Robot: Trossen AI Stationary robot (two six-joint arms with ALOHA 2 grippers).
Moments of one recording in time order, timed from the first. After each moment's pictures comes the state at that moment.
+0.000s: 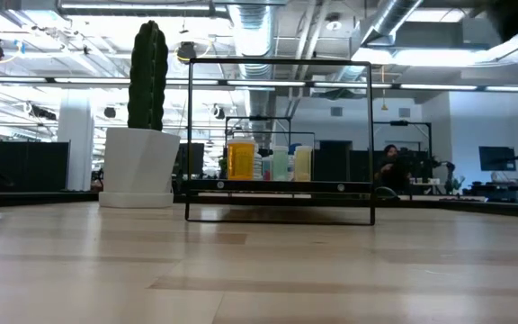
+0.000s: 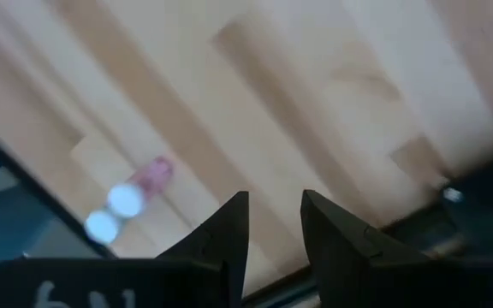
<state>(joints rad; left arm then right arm) -0.03 1.59 2.01 -1.22 -0.30 -0.68 0.62 1.17 0.97 -1.19 -0.06 1.30</state>
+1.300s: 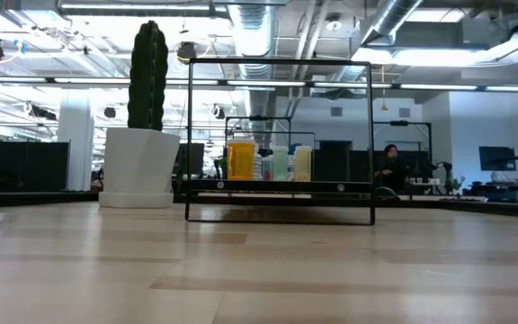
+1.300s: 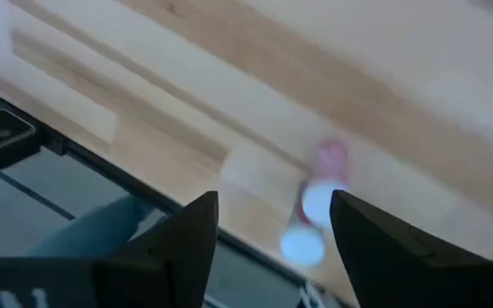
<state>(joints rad) -0.40 1.59 2.01 -1.35 -0.46 -0.84 0.78 1.46 1.04 -0.76 -0.05 1.91</state>
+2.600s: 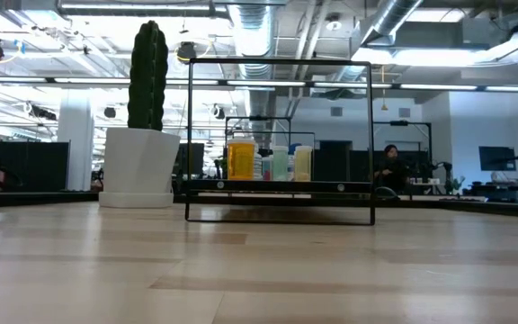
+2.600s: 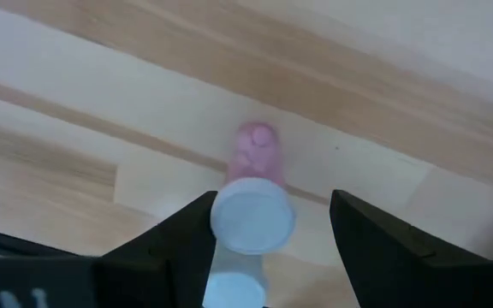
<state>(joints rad) -0.43 1.59 2.01 -1.34 -0.52 -0.88 0.86 1.66 1.04 -0.78 -0.10 2.12</state>
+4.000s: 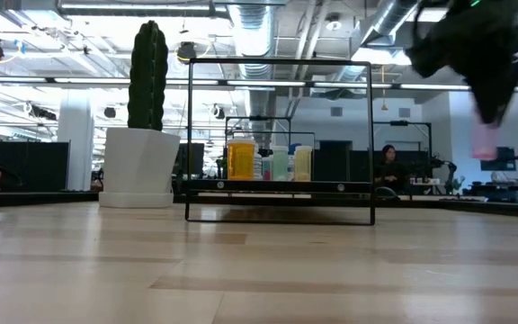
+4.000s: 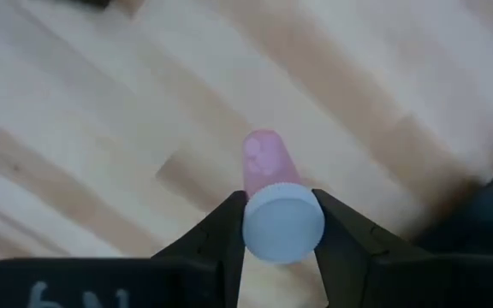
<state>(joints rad) -0.40 1.59 2.01 -1.33 -0.62 -1.02 0.14 1.33 1.04 -1.24 -0.02 0.98</state>
